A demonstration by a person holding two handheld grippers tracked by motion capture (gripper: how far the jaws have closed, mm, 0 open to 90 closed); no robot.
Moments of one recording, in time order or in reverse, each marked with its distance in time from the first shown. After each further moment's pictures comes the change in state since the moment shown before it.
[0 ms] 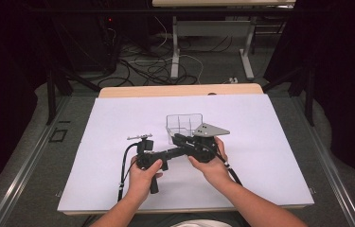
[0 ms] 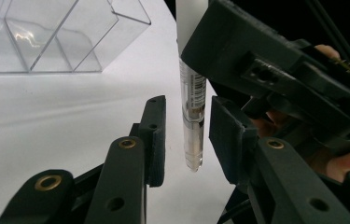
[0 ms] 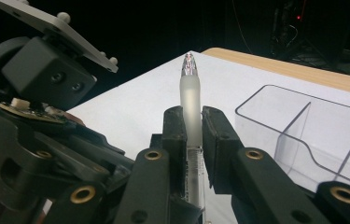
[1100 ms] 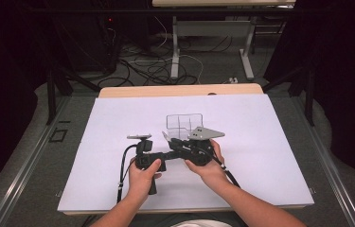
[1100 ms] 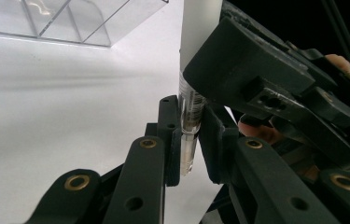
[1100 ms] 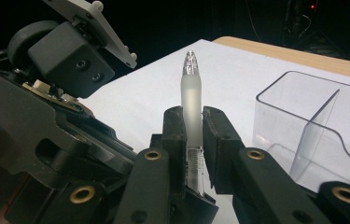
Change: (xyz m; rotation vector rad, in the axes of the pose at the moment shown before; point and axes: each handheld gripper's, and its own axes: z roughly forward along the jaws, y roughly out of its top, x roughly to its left) left arm 0.004 0.001 -0.002 0.054 0.025 -0.118; right arm 0.007 -0.007 0.007 0.043 0.033 -0.005
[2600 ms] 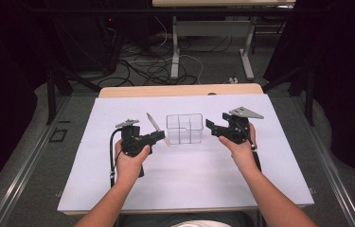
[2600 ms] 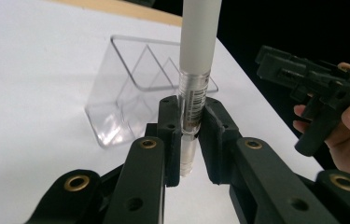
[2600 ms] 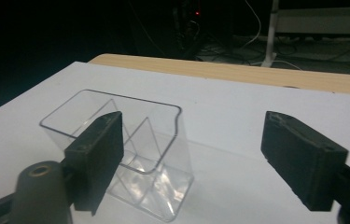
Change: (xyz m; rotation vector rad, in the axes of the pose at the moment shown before) left arm -0.012 0.047 -0.032 -0.181 0.254 0.325; right arm -0.116 0.004 -0.051 -0.057 -0.373 0.148
